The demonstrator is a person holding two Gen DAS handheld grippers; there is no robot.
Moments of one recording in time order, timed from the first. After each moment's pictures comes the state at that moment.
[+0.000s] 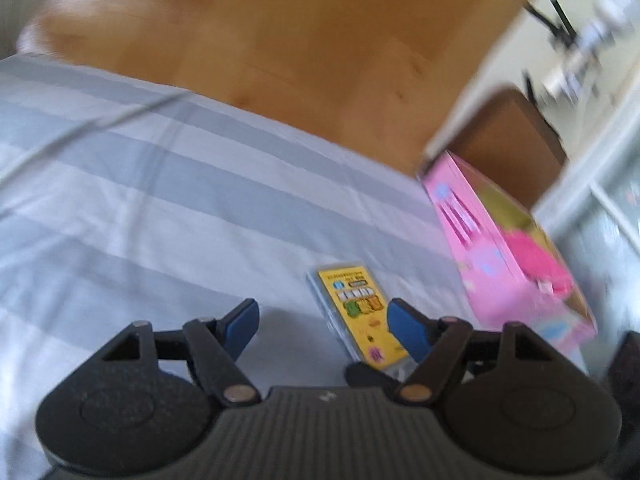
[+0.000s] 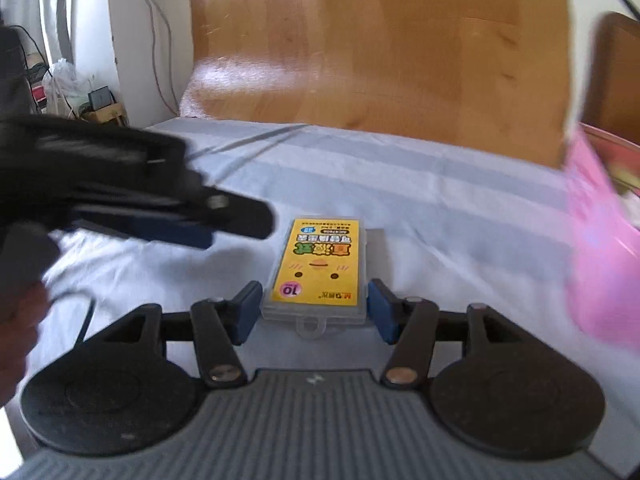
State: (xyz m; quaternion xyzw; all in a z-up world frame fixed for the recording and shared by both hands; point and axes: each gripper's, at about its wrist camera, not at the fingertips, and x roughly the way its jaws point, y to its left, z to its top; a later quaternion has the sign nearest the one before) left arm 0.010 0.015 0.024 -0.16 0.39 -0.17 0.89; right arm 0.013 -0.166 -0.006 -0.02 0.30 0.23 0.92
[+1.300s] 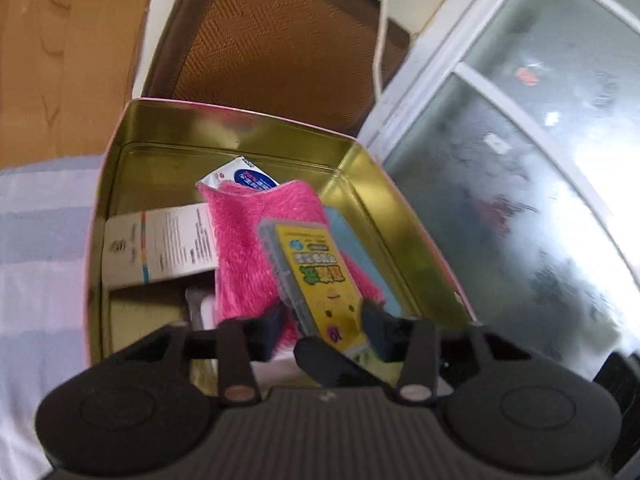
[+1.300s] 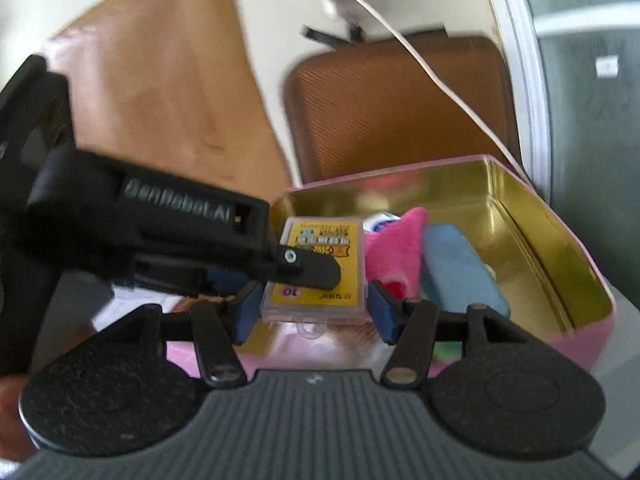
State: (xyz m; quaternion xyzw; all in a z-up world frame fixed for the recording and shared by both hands) left arm 0.117 -0.287 0.064 -0.07 0.44 -0.36 0.82; right arm 0.008 -0.409 0.040 0.14 0.21 0.03 0.97
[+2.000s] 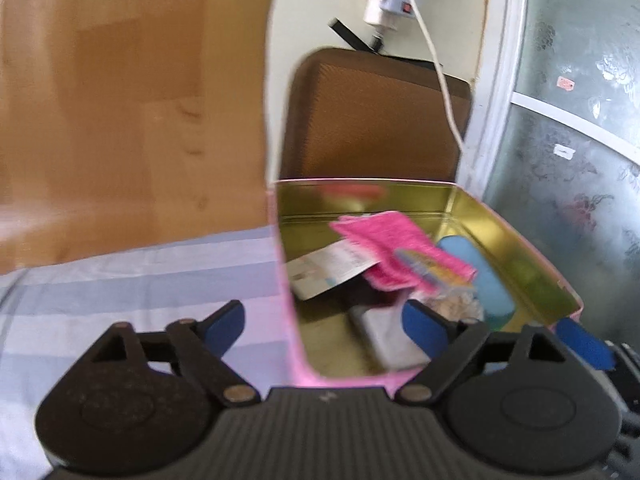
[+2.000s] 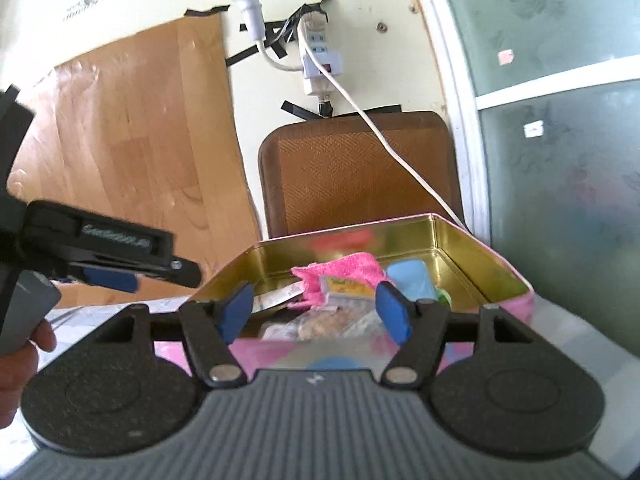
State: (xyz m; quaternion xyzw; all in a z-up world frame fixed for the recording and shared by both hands) left arm 0.037 -0.207 0.087 0.04 0.31 -0.22 0.92; right arm -0.056 -0.378 0.029 0.11 0.09 -0.06 0.99
